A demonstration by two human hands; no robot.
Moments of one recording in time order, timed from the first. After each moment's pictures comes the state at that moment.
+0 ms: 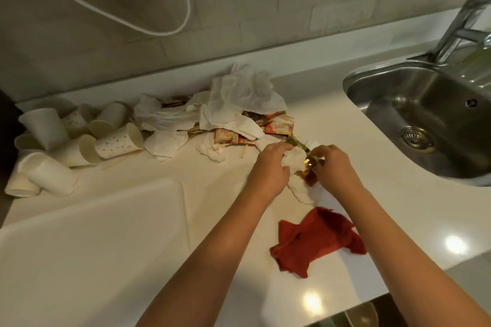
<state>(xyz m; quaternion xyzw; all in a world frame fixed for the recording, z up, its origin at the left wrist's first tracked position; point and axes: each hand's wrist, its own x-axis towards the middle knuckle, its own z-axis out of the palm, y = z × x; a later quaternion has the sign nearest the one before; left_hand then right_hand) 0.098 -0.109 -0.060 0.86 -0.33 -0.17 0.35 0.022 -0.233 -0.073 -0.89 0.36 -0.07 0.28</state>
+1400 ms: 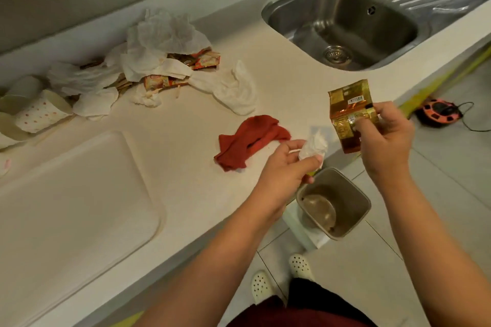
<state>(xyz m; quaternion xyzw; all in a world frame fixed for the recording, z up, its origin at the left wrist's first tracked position) -0.102 -0.065 -0.058 0.59 -0.18 -0.52 0.59 -0.201 -0.189 -0.055 -0.67 0.39 -0.46 0.43</state>
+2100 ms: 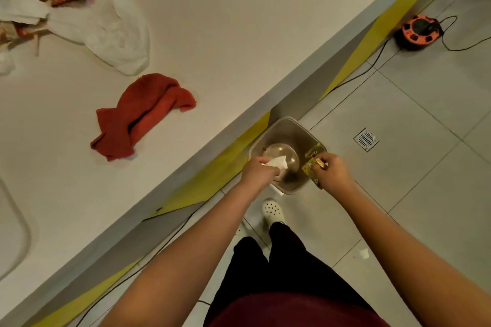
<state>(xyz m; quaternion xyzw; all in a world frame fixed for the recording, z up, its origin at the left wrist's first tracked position) -0.187 -0.154 -0.252 0.79 -0.09 -0.55 0.26 -0.343 -0.241 -0.285 -0.68 0.60 0.02 0.42</state>
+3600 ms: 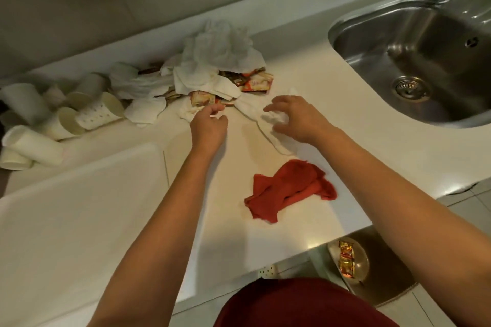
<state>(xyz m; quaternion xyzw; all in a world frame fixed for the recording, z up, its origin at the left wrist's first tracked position) 0.116 -0.088 -0.082 0.88 -0.10 -0.08 0.45 0.016 -0.264 -0.090 -0.96 0.11 -0.01 0.24</state>
